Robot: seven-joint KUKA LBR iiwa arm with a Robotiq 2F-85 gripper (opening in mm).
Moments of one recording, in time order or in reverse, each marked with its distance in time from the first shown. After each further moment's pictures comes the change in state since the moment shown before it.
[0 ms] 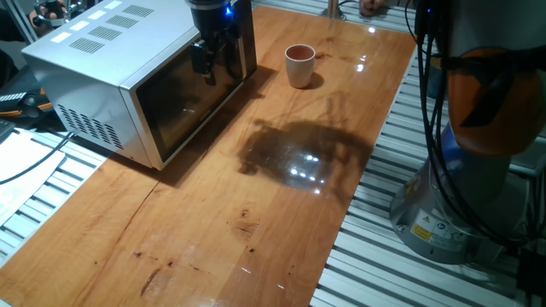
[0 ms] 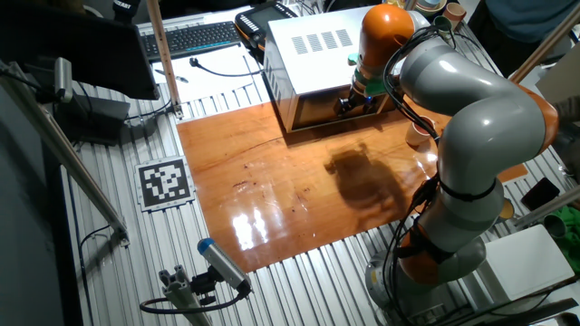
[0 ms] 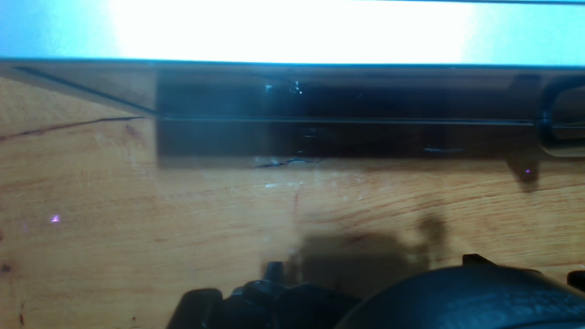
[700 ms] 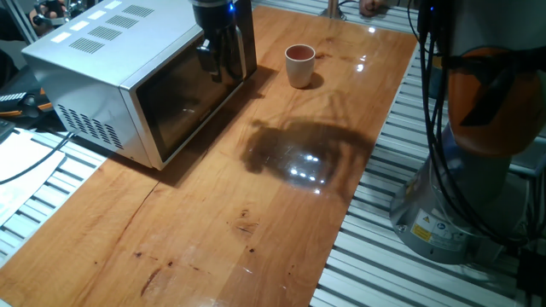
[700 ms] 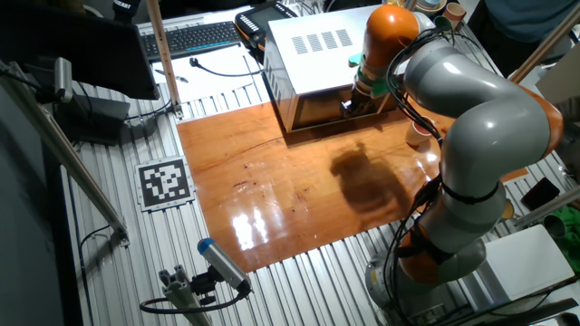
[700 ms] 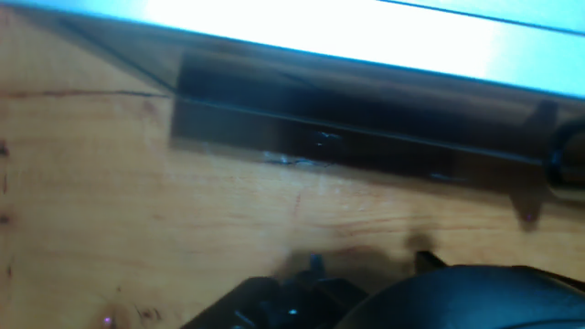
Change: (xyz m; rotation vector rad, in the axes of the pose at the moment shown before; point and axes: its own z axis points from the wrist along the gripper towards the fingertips) arm -0.002 -0.007 -0.012 0.005 -0.038 -0.231
